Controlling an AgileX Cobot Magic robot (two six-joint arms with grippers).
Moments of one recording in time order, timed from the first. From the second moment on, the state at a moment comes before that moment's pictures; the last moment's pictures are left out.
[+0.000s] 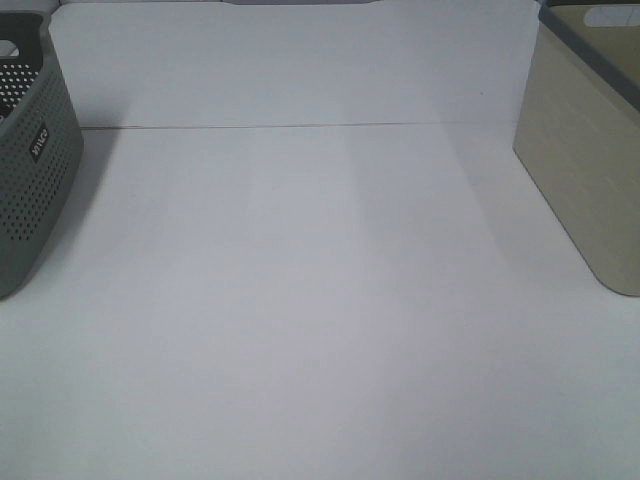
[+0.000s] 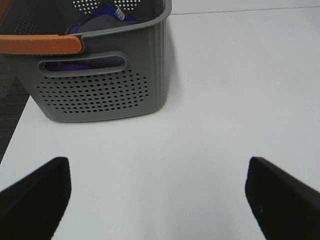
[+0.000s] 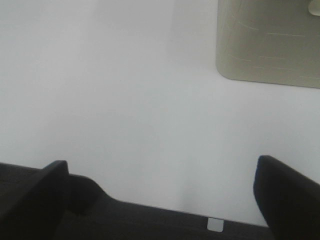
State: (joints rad) left arm 0.02 -0.01 -0.50 0.00 1.05 0.03; right arm -0.01 0.27 -0.65 0.16 1.20 -0.19
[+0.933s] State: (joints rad) left arm 0.02 -0.01 -0.50 0.00 1.05 0.03; right arm 0.03 0.00 -0.46 0.06 1.11 -0.10
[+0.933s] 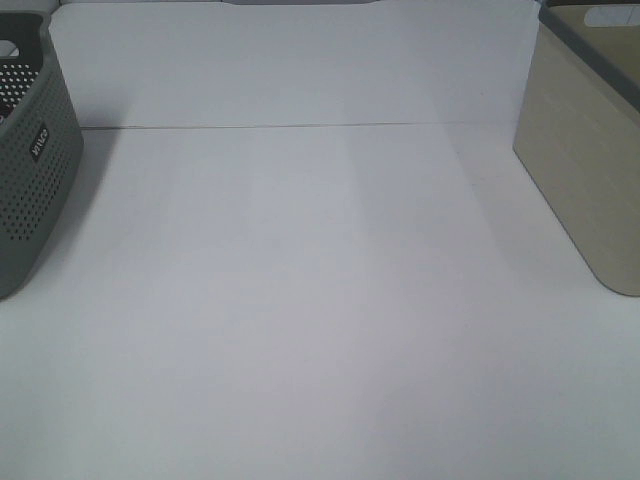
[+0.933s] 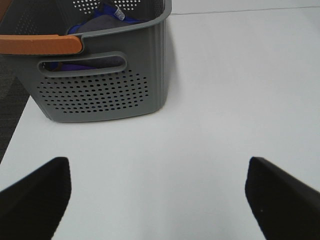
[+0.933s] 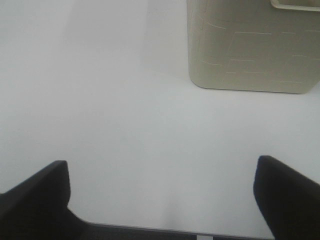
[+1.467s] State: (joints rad) left arm 0.02 -0.01 -0.50 0.00 1.05 0.03; right arm 0.03 0.00 -0.46 0.06 1.11 -0.10
